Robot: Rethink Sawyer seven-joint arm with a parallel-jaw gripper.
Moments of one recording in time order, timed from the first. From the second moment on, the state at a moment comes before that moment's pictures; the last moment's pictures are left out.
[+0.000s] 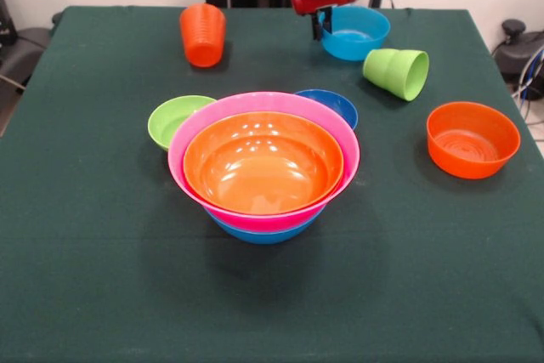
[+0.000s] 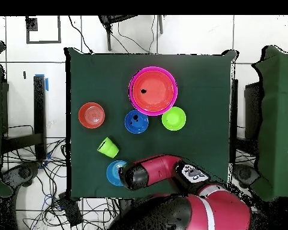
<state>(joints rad) -0.46 -0.48 0.28 2.04 -0.59 0.29 1.86</state>
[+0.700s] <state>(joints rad) -0.44 -0.50 0.28 2.04 -0.59 0.29 1.86</state>
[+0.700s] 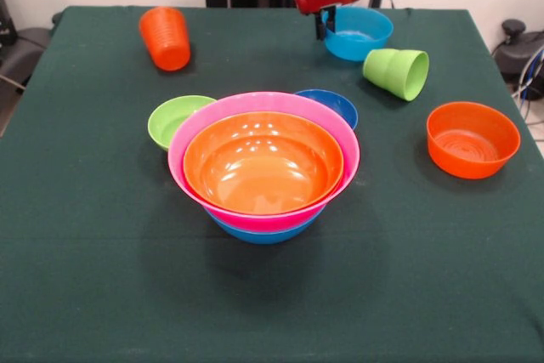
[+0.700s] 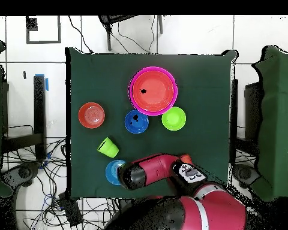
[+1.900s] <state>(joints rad) -0.43 -0.51 0.28 2.03 -0.59 0.29 1.86</state>
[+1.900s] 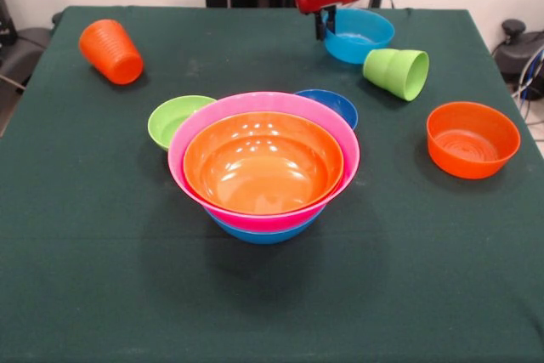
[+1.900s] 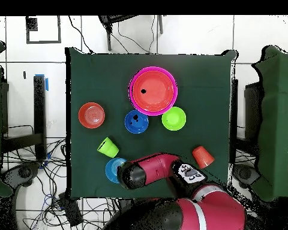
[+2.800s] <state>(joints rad) -0.44 -0.83 0.35 2.13 -0.46 0.33 1.86</state>
